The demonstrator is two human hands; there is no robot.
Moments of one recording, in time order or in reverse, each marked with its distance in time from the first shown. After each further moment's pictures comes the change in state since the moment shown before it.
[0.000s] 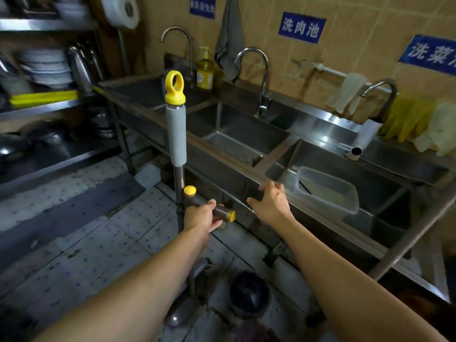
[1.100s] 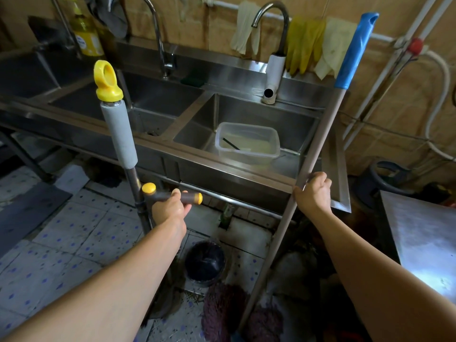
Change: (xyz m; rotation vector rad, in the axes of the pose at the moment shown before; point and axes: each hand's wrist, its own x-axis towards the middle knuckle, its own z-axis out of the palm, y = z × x) left_hand -0.012 -0.142 0.139 0.058 0.093 0.040; right_hand -0.033 0.300 -0.092 0.187 0.438 0.566
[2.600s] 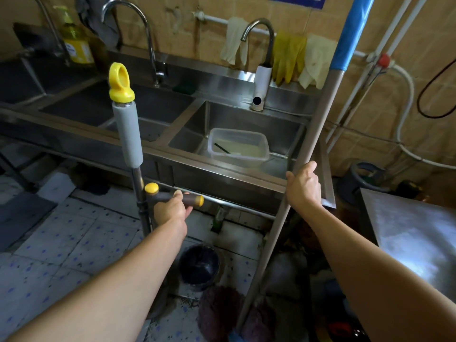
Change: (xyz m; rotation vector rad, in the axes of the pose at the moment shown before) left_hand -0.014 0.007 -0.006 0.033 -0.094 0.011; right_hand -0.046 -0.040 -0.026 -0.040 0.083 -0.055
